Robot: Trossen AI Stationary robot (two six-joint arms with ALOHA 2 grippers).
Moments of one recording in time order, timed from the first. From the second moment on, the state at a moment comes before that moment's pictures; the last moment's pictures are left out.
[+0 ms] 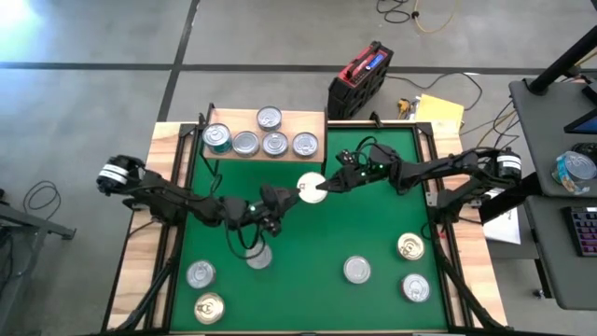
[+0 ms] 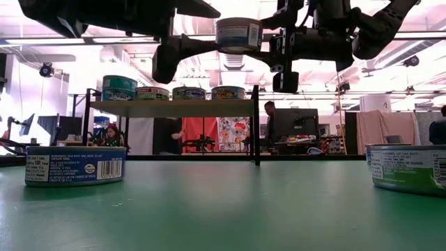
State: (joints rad) left arm -0.25 1.52 0.65 0.91 -0.63 1.53; right arm -0.26 1.46 0.63 0.82 -0.55 1.26
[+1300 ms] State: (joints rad) left arm -0.23 1.67 0.64 1.23 -0.67 2.01; right arm -0.23 1.46 0.63 0.83 -0.46 1.30
